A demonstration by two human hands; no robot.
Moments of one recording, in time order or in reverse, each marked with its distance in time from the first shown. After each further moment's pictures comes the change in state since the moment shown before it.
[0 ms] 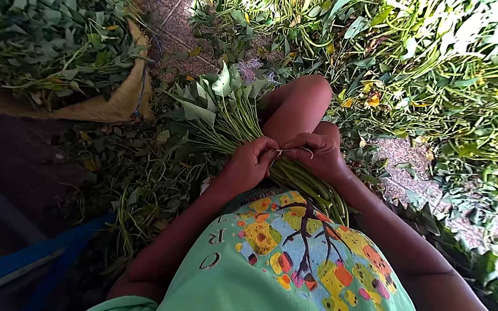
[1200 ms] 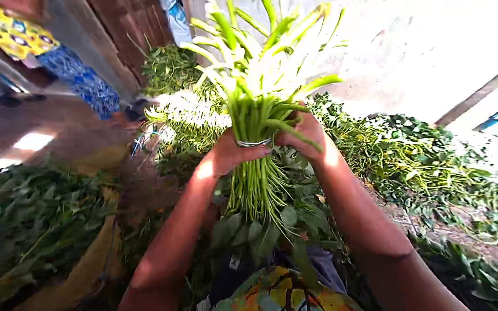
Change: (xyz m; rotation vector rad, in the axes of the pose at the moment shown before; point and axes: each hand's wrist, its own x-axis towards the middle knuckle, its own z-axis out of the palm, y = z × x) left_hand 0.127 0.187 -0.042 -0.233 -0.312 0.703; right_hand 0.110 -0.184 -0.100 -0.007 0.450 -0.228
